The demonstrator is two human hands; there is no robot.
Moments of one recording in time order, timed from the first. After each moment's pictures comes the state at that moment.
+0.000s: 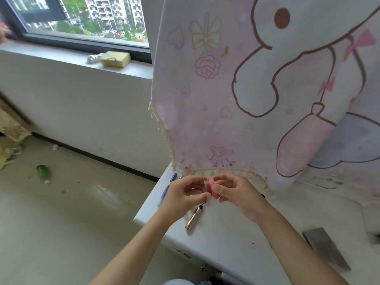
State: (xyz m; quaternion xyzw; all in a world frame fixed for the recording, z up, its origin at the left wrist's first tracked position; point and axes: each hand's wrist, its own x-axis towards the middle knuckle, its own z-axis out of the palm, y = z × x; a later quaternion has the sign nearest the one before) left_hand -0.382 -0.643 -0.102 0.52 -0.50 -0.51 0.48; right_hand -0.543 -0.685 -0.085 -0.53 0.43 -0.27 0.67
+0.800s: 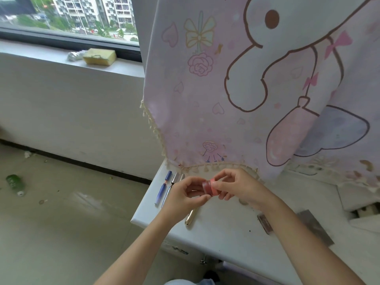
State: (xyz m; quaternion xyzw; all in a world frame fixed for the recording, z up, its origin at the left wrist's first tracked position) left_hand -0.371 -0.631 -0.111 0.49 -0.50 -0.55 0.46; right_hand -0.535 -0.676 -0.072 -0.61 0.53 -0.19 0.56
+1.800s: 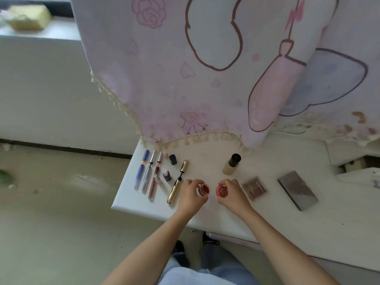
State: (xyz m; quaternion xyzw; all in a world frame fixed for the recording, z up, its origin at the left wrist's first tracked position) left_hand -0.457 -0.644 -0.242 0.68 -0.56 -0.43 0.18; right_hand -0.603 -0.646 -0.246 -0.57 0.70 -0.10 0.41
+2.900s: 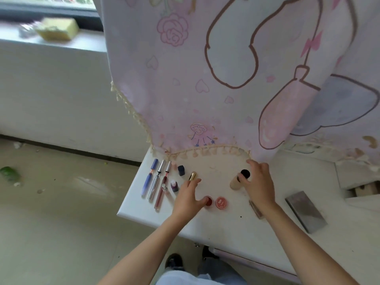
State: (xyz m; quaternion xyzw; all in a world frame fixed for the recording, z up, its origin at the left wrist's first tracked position) left_hand -0.430 -0.659 -0.218 0.67 -0.60 -0.41 0.18; right_hand -0.624 -0.696 -0.195 -0.60 0.75 -0.18 0.21
